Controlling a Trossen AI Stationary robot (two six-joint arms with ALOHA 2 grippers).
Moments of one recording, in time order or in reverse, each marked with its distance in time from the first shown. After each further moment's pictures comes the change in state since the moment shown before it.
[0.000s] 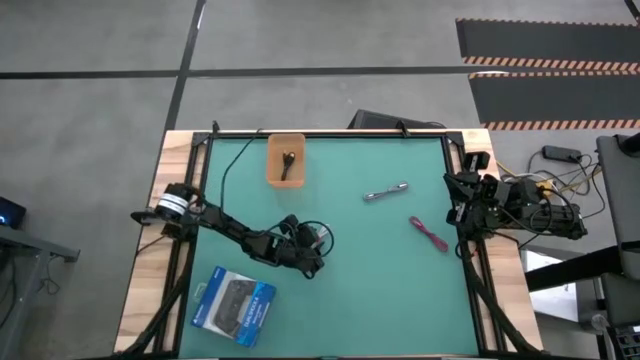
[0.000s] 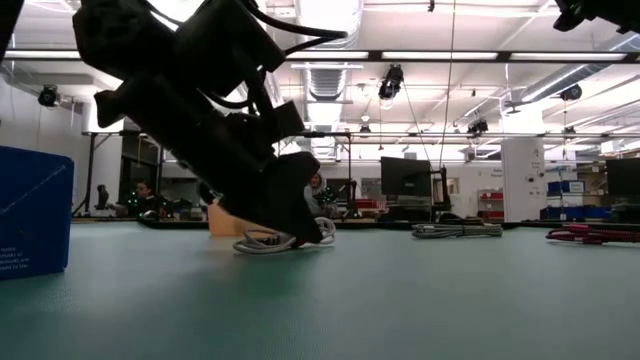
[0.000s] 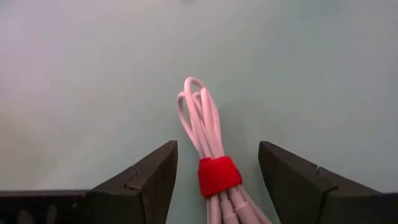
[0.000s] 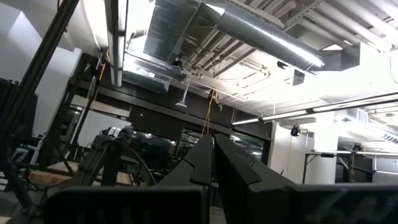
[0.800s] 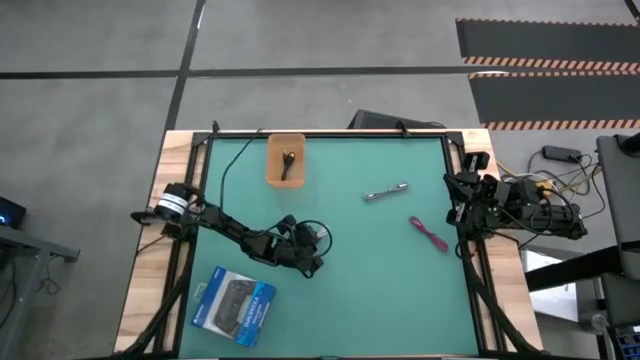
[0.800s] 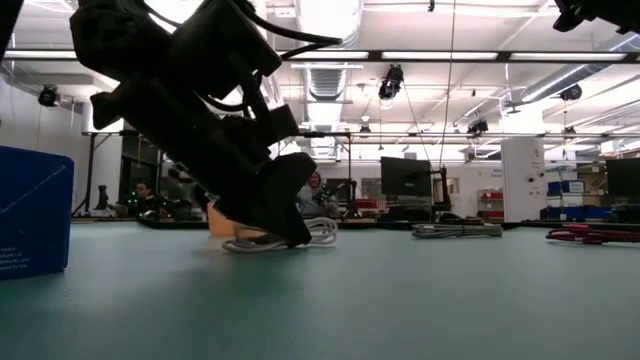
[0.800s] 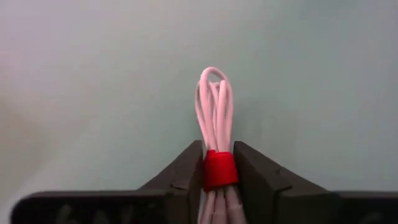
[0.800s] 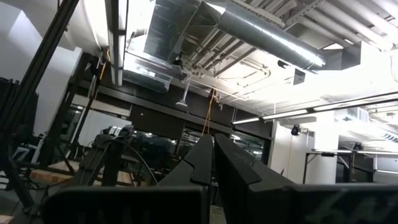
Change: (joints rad) left arm -0.001 -0.003 -0.015 -0.004 0.004 -0.054; right arm 0.000 0.000 0.000 -0.005 0.000 0.002
